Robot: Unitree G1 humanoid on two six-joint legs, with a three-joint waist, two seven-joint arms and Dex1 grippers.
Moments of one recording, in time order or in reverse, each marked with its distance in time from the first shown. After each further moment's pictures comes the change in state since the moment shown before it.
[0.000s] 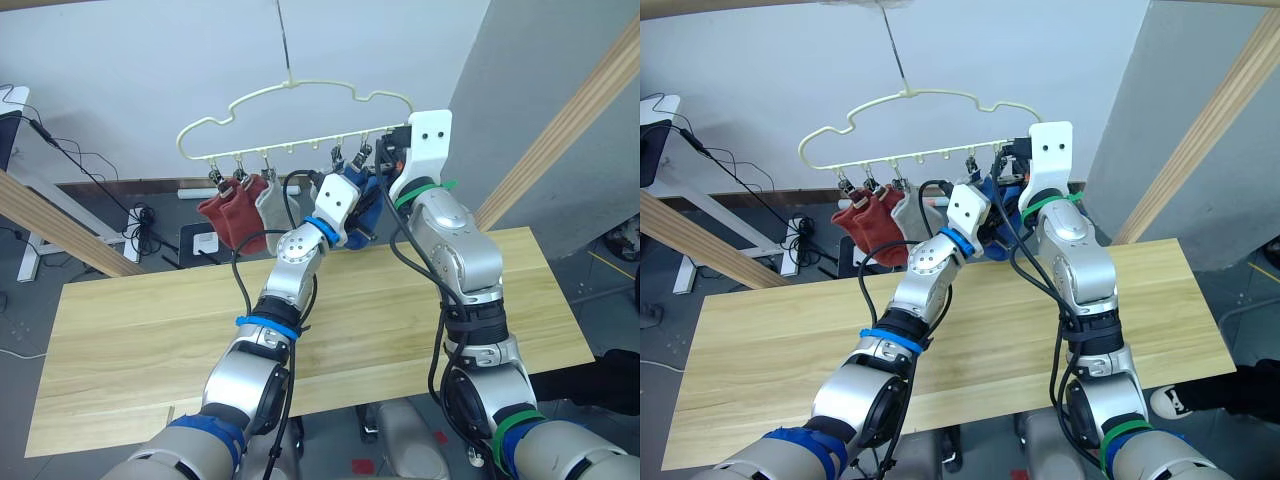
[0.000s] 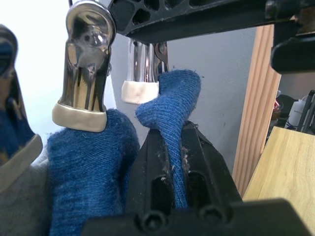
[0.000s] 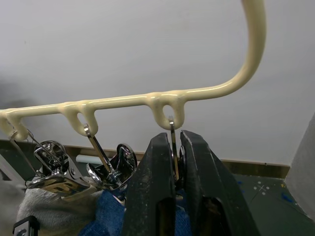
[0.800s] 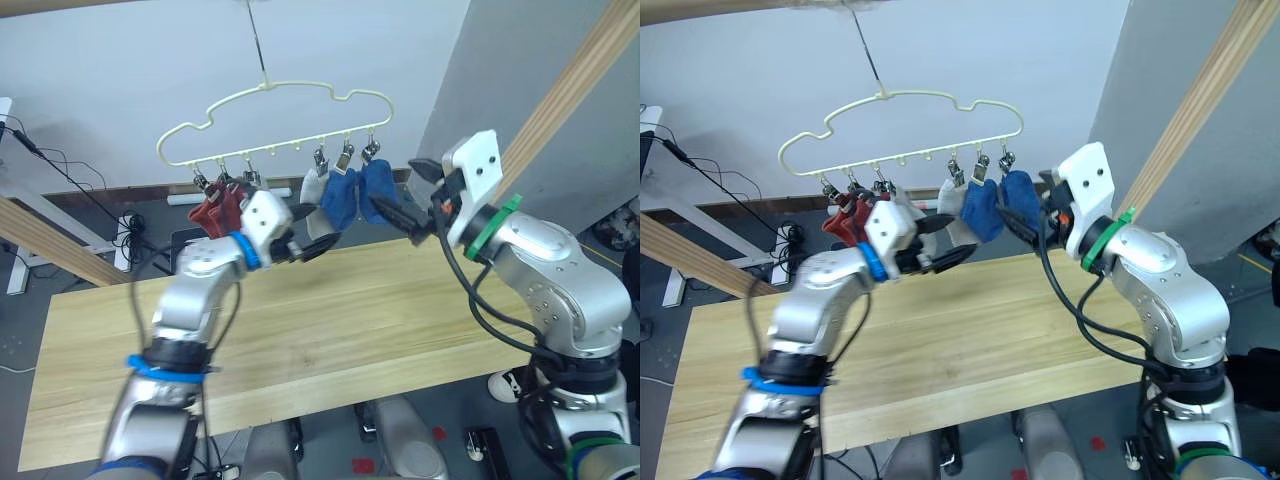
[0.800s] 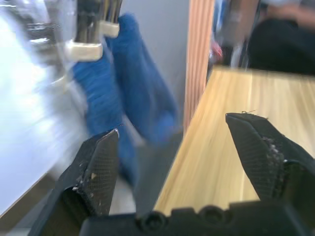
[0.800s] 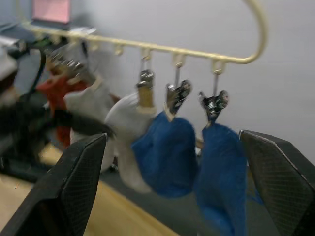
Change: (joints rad) left arm 0.406 0.608 0.052 -0.872 -0.198 0.711 -0.326; right arm 0.240 -0.548 0.040 -0.500 0.277 0.200 0.528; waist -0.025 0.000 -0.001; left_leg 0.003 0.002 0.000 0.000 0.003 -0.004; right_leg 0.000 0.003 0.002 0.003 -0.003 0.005
